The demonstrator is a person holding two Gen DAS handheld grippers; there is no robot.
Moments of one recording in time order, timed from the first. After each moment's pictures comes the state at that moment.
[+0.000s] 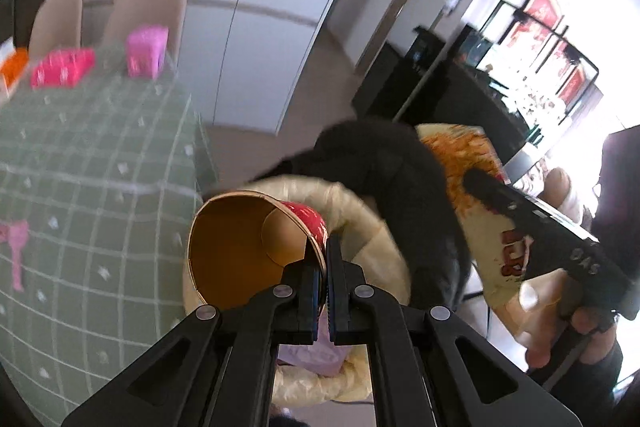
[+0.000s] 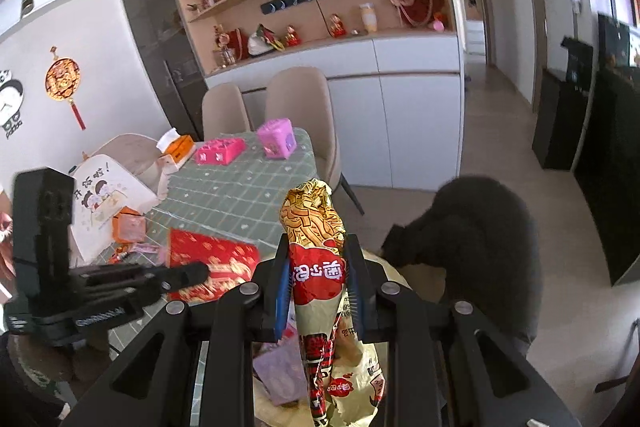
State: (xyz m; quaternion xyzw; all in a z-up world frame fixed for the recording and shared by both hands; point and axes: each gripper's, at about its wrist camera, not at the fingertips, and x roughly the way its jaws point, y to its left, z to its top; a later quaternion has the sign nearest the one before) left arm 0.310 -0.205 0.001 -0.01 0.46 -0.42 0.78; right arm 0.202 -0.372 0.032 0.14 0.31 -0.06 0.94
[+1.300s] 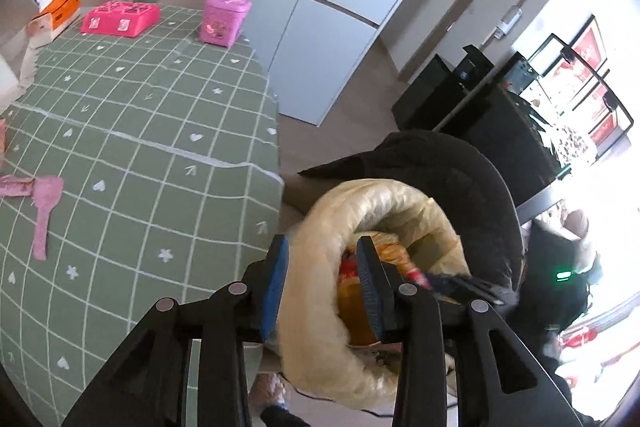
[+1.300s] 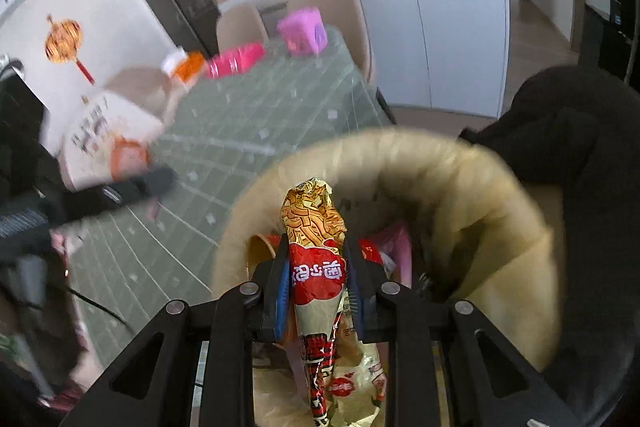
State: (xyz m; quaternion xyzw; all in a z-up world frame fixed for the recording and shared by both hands) left arm 0.369 -0.126 -0.032 -0.06 0.48 -0.35 0.80; right arm 0.277 -0.314 -0.099 0.15 0.45 0.00 0.88
